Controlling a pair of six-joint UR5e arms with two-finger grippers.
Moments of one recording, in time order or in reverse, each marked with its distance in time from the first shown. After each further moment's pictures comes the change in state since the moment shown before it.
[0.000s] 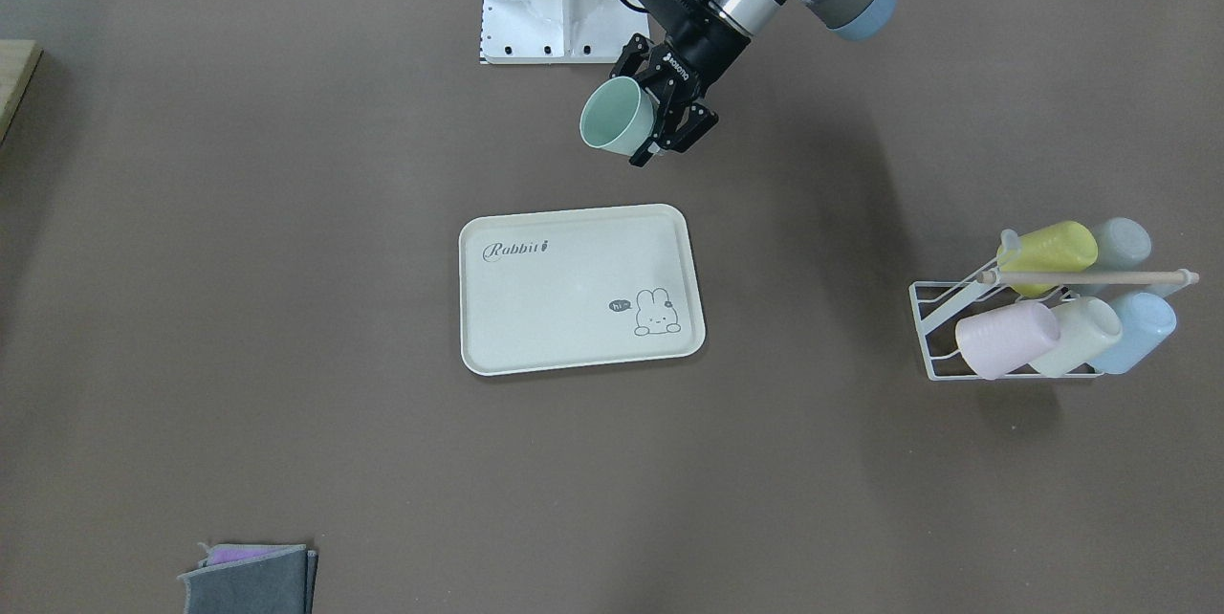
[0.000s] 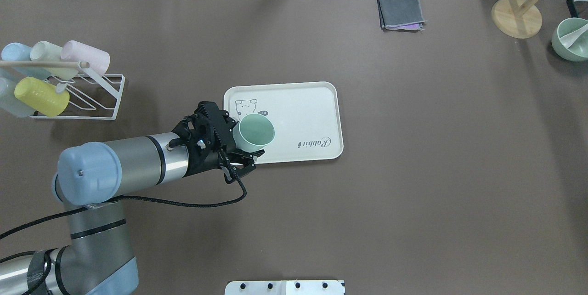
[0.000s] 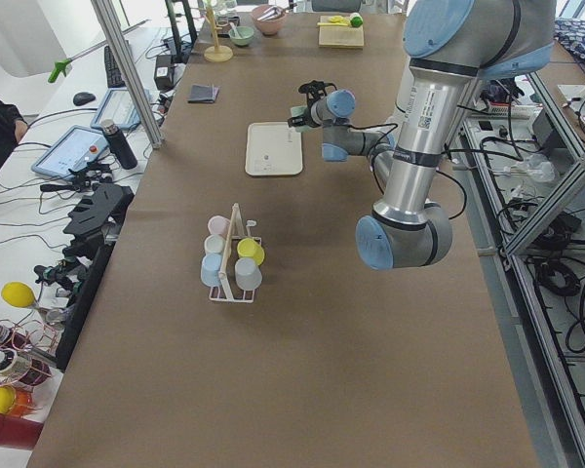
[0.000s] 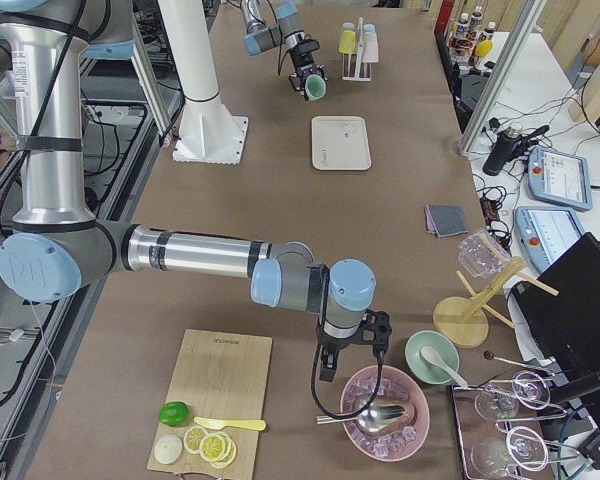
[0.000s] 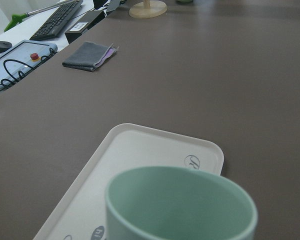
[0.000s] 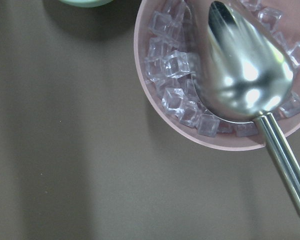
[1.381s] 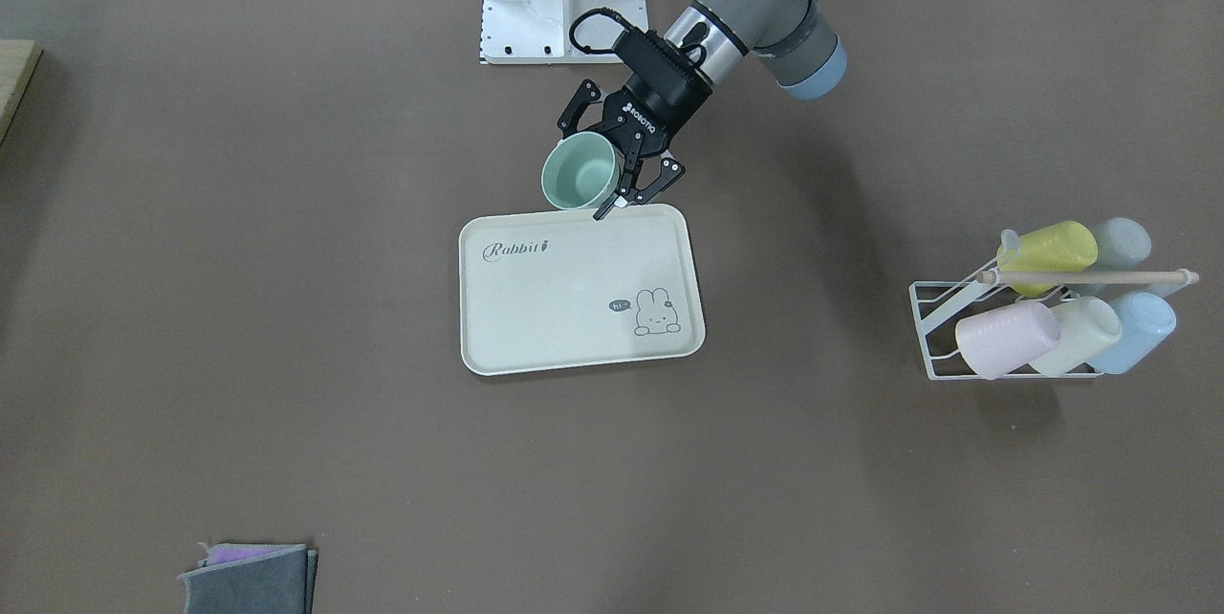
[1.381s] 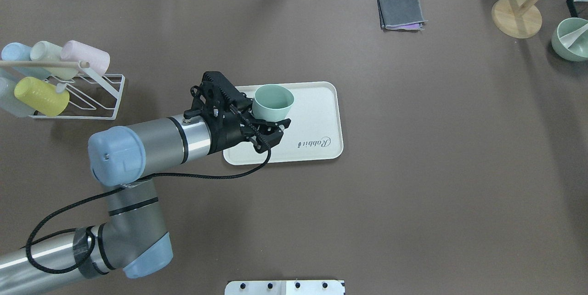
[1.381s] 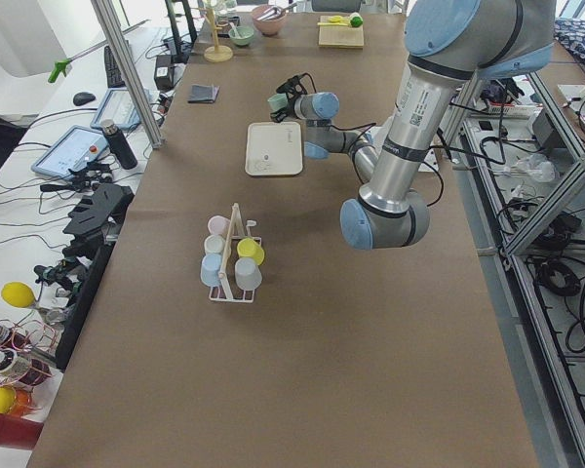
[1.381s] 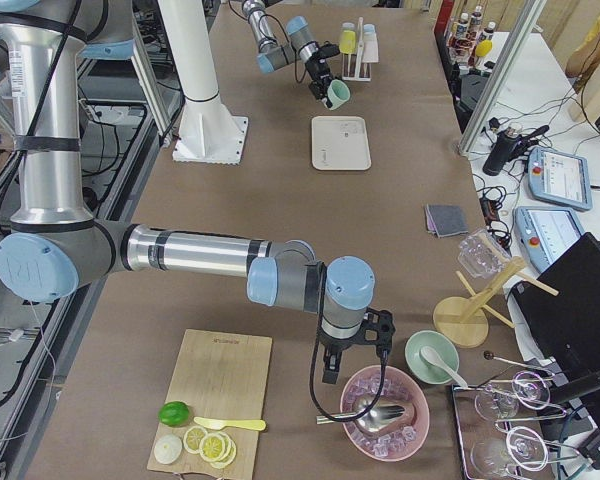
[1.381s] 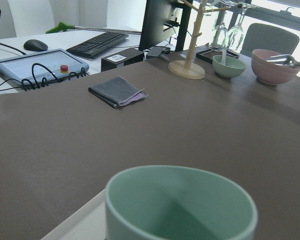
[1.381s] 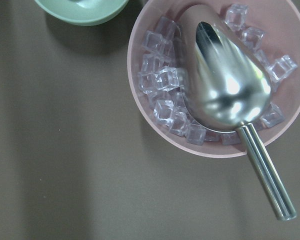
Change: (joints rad) left arm -0.050 -0.178 0.276 -0.255 0.135 -0.319; right arm 0.043 -0.005 0.012 0.000 -0.006 -0.024
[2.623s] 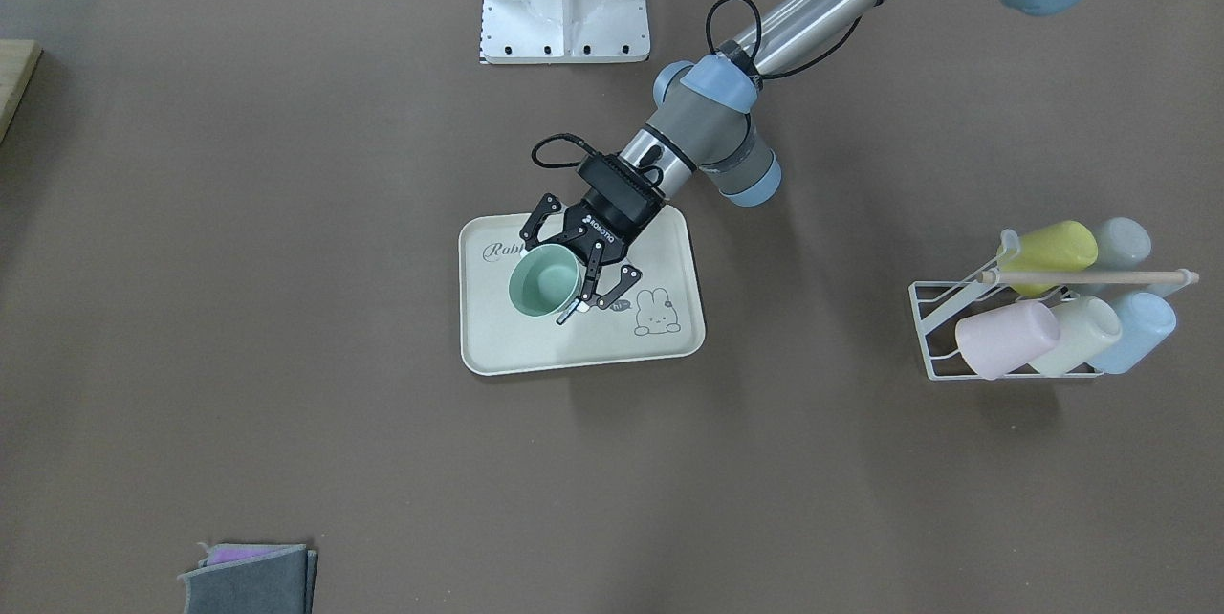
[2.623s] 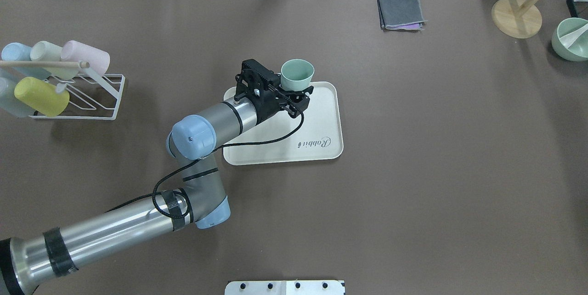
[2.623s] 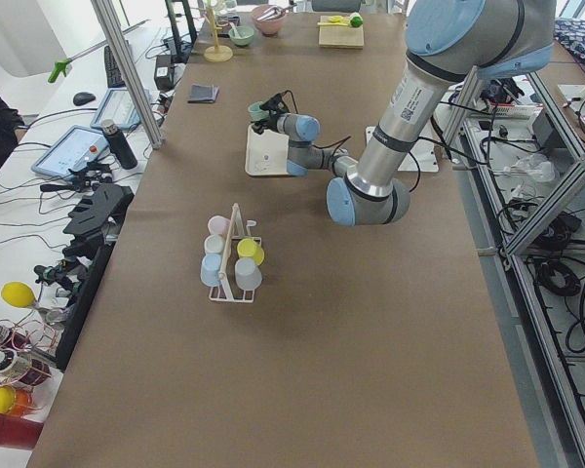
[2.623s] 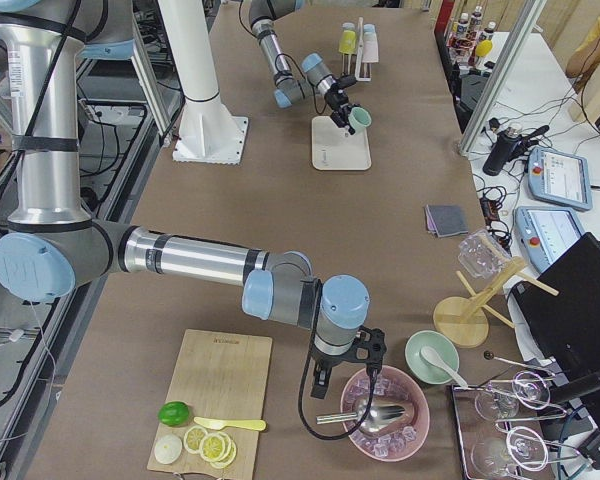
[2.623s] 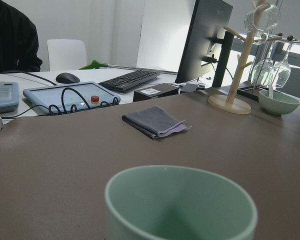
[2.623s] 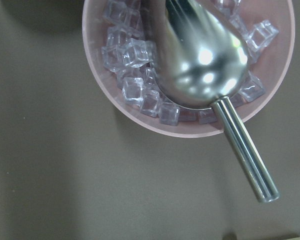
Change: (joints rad) left arm -0.014 -0.254 0.538 -0.362 0.074 0.000; right arm 0.001 -0.013 -0.048 0.000 -0.017 0.006
